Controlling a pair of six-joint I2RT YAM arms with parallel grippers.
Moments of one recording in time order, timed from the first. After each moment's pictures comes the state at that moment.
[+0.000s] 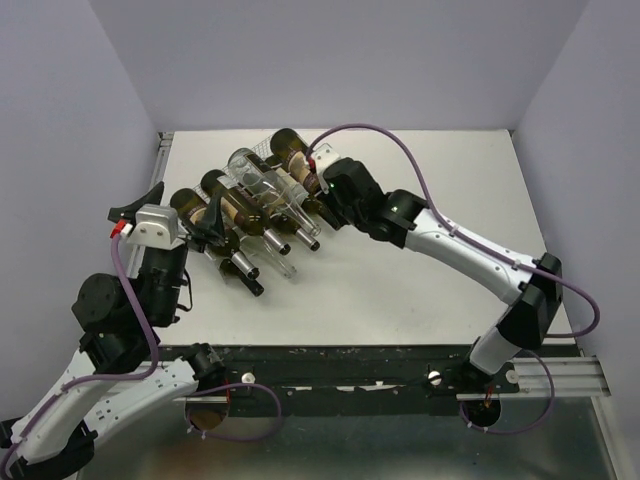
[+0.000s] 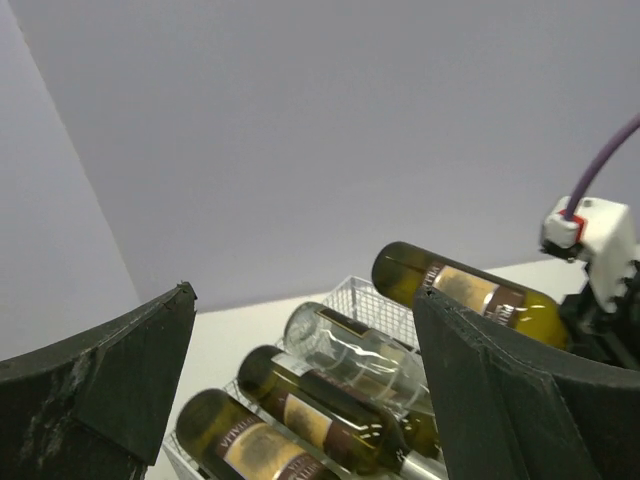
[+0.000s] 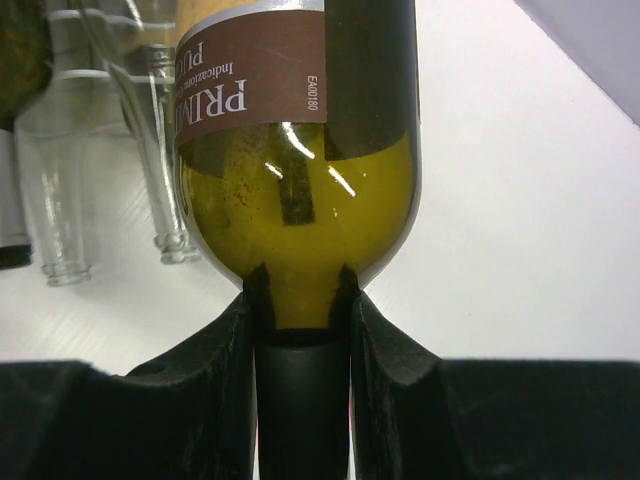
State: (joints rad) left arm -0.87 0.48 0.96 -0.01 -0.64 0.39; right arm 0.92 1.61 1.58 -0.60 0.42 -0.05
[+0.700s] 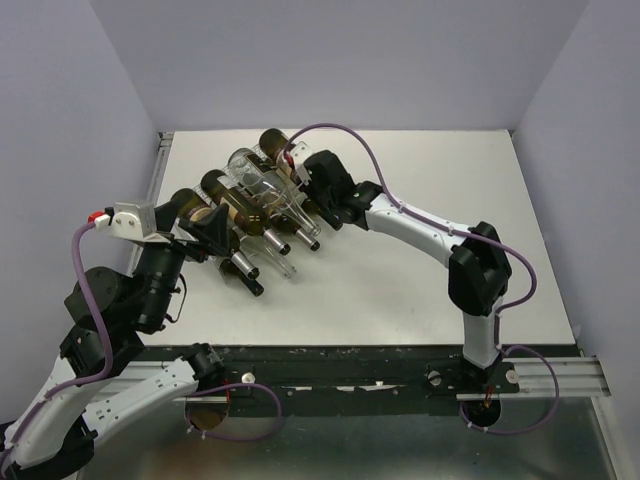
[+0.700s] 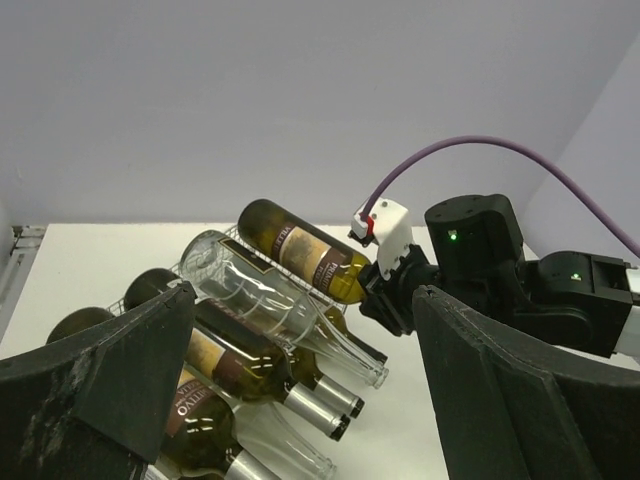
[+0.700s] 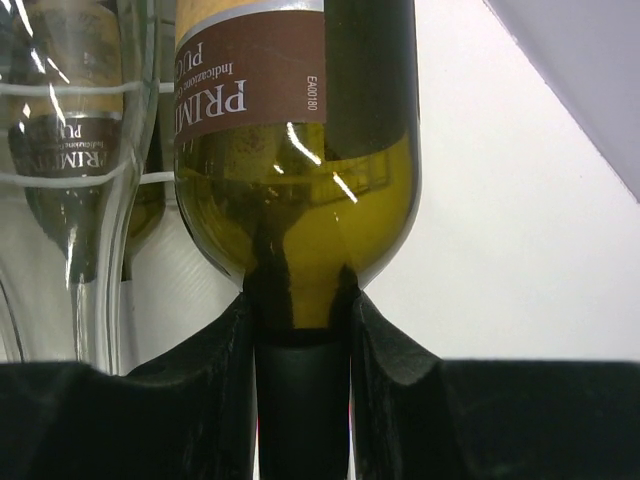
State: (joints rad) left arm -0.87 0.49 1.08 -0.35 -0.62 -0.09; right arm 0.81 1.95 1.67 -0.33 0.36 -0.24
